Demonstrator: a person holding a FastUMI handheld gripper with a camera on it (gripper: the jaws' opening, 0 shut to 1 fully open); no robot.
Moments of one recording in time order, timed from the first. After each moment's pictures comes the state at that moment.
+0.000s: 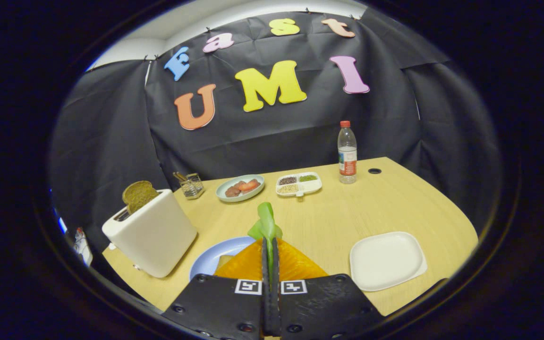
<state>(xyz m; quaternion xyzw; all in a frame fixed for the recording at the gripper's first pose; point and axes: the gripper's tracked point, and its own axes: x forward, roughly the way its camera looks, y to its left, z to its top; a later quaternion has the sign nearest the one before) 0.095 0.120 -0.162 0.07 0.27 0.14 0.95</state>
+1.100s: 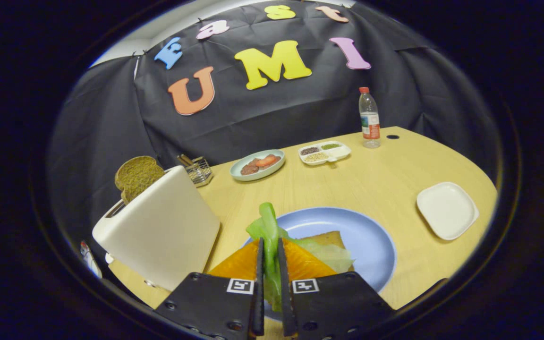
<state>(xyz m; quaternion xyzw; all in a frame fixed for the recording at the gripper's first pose) 0.079 0.241 -0.218 0.13 0.32 0.13 0.93</state>
